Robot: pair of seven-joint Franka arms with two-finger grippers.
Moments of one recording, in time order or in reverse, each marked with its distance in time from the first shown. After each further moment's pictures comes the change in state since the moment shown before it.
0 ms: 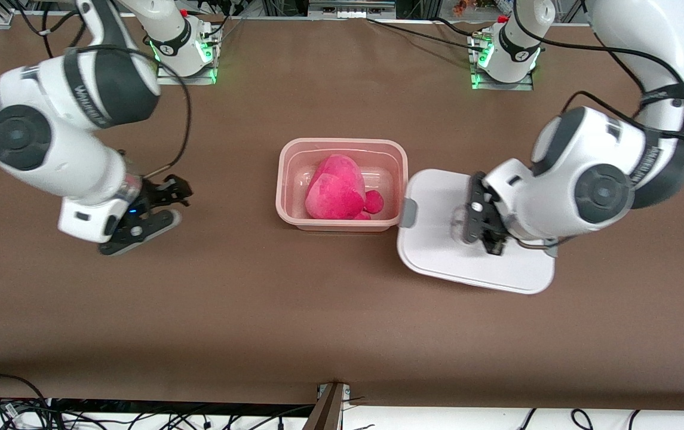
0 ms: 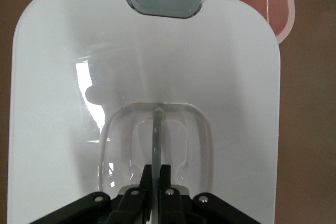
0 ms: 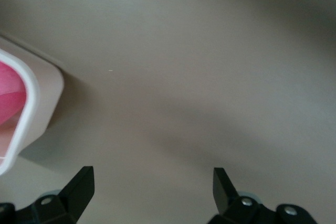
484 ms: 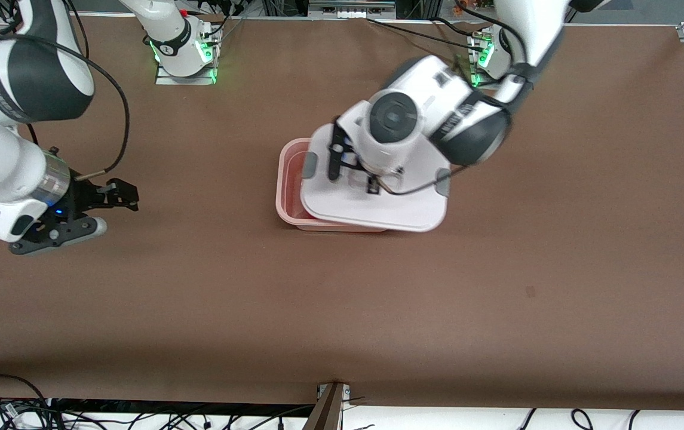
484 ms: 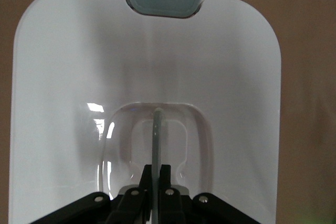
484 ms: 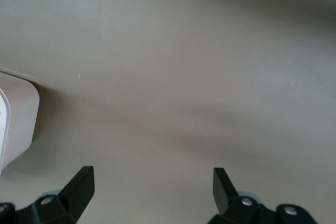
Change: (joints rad) left arm -0.364 0.047 -0.004 -0.013 -0.017 0.054 -0.451; right arm -0.071 -0.055 -0.033 0.025 0.012 -0.056 0.087
